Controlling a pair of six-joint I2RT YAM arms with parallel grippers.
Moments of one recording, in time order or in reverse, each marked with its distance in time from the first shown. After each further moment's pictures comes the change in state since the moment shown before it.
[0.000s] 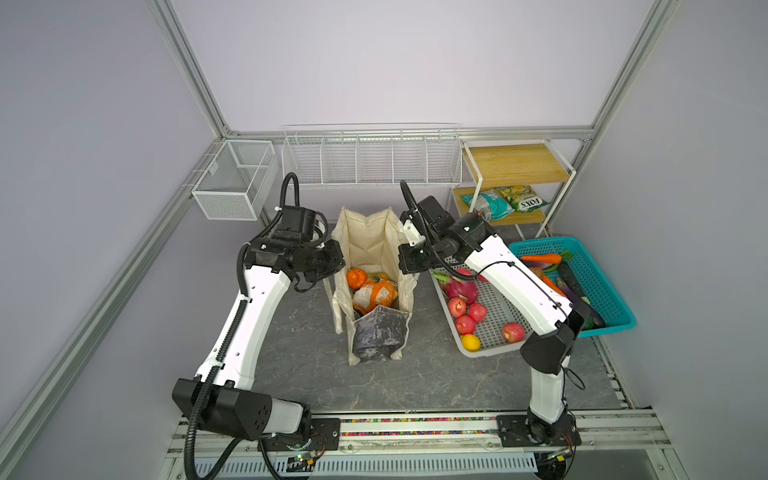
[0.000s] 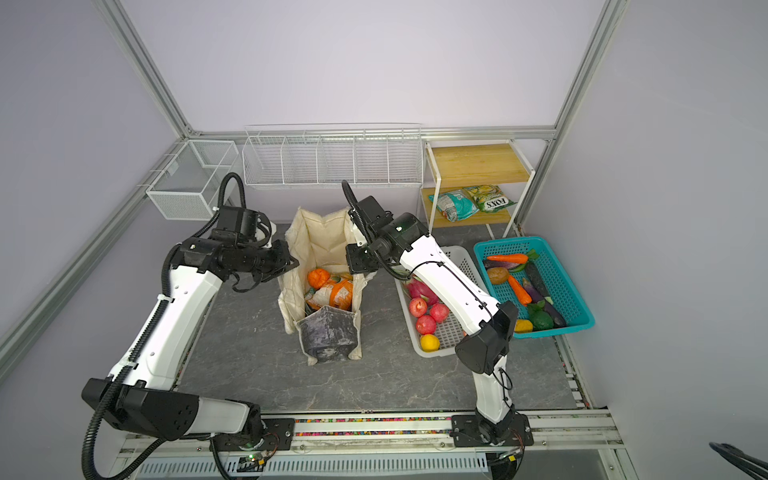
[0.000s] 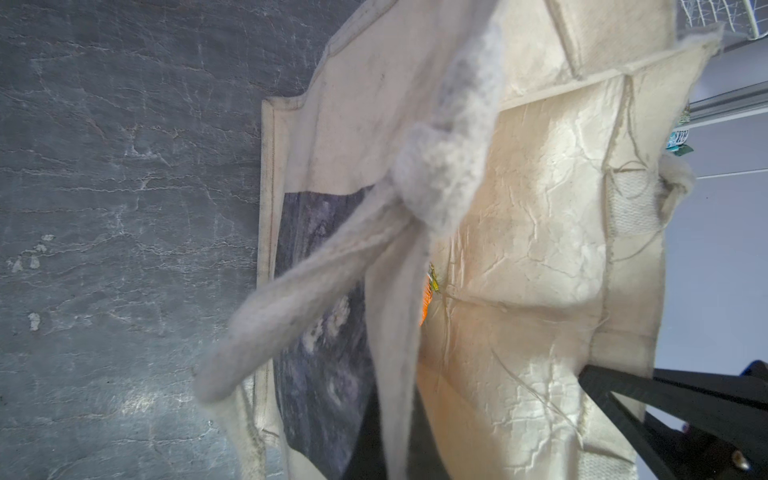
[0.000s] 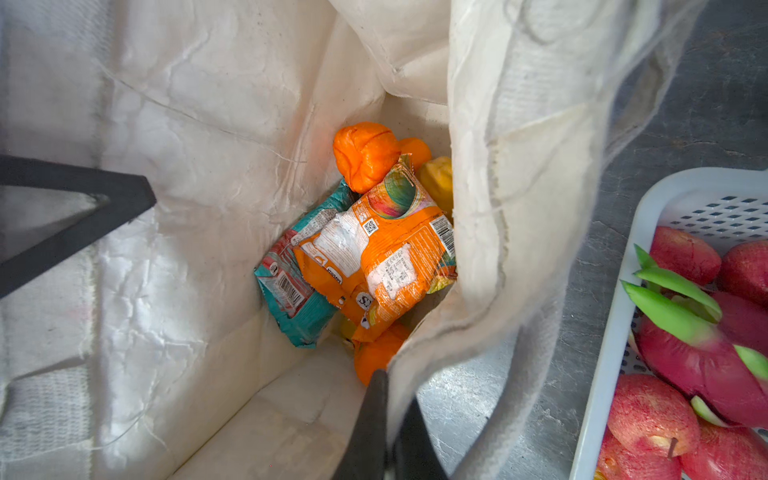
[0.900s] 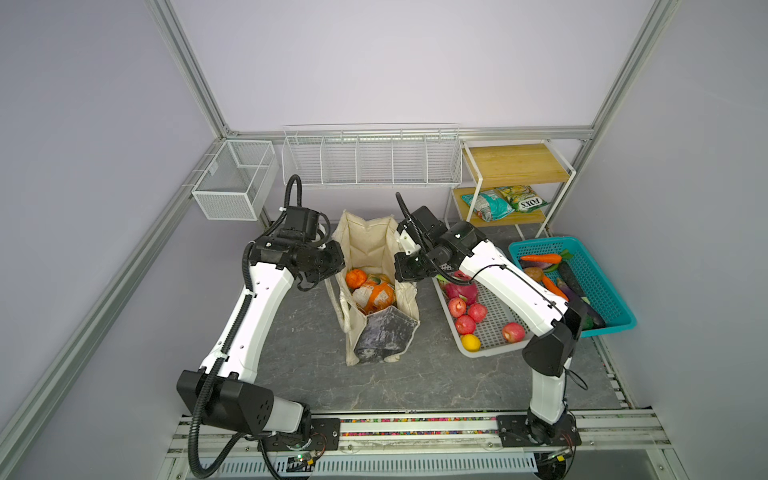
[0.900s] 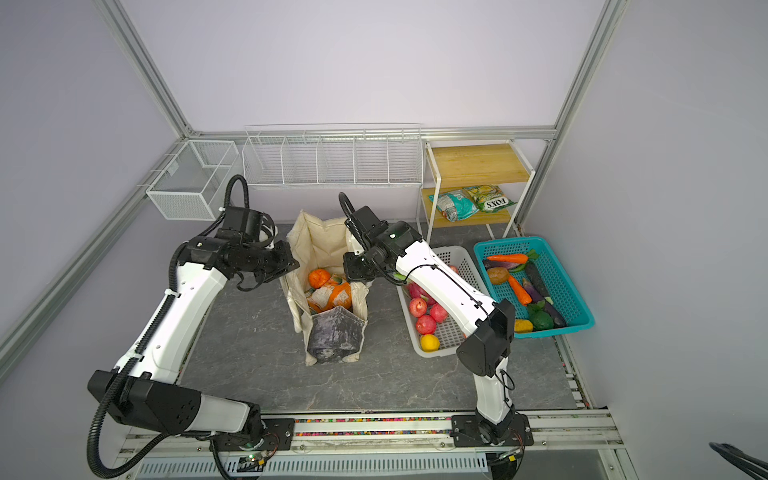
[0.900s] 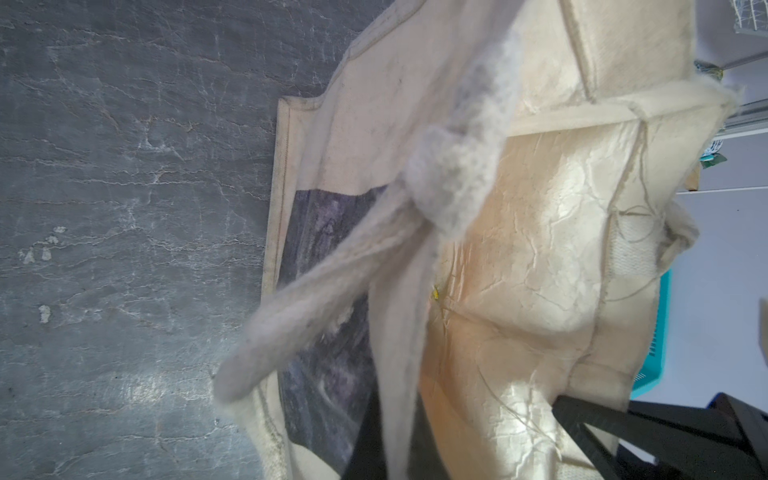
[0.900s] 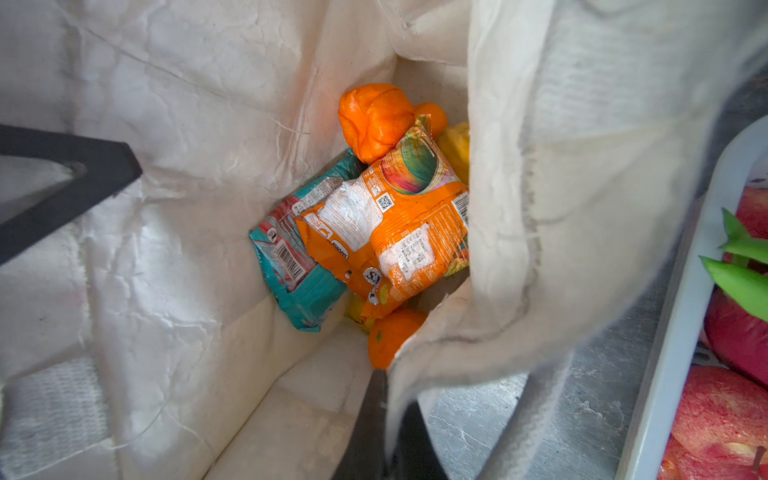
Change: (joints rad) left arm -0.003 0.043 0.014 0.000 -0.029 -0.015; right arm 0.020 -0.019 -0.118 0.067 -0.043 0.079
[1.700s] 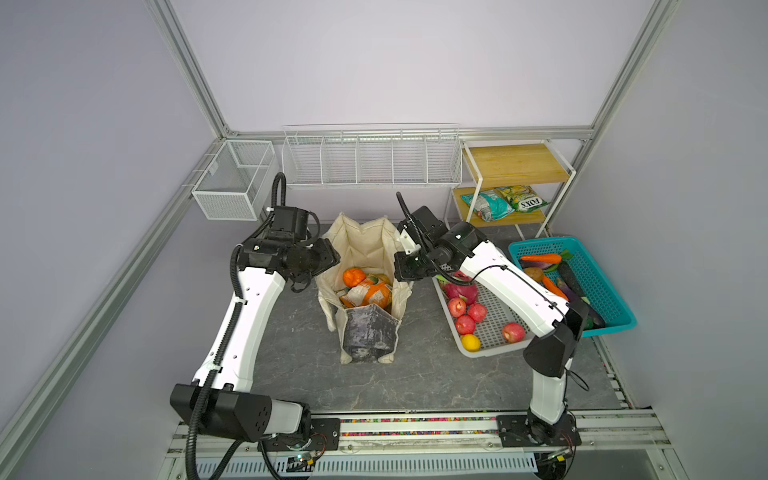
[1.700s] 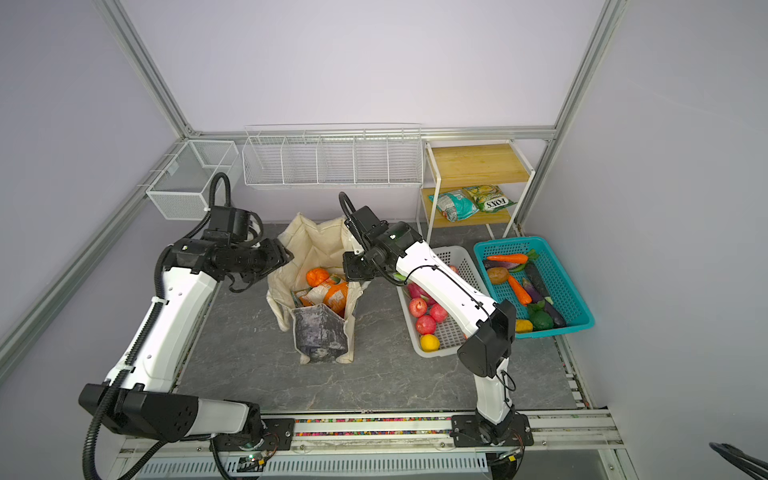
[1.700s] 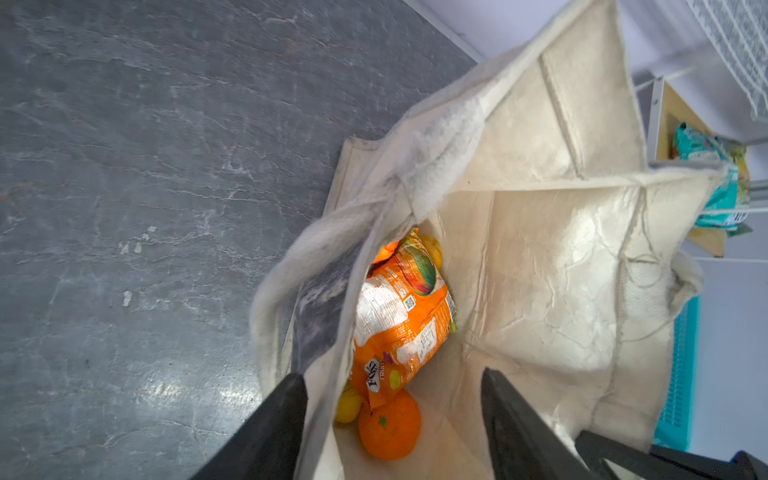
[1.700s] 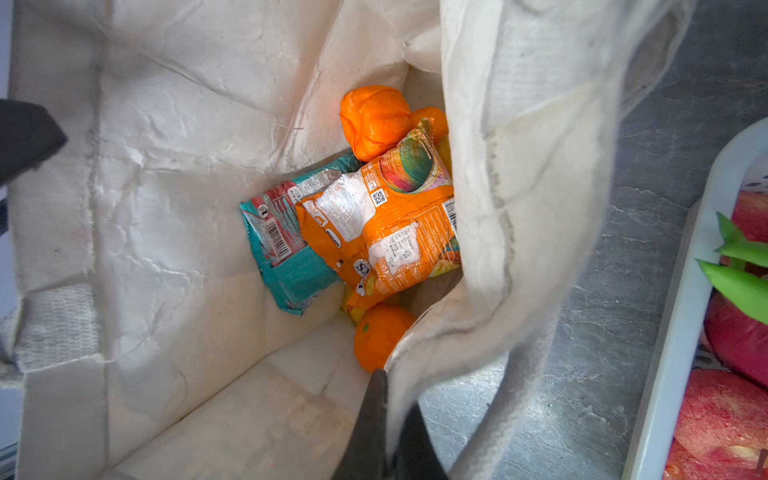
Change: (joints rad) left arm 0.065 -0.073 -0.005 -0.037 -0.129 -0.053; right arm 0.002 -0.006 -0.010 0.019 0.013 0.005
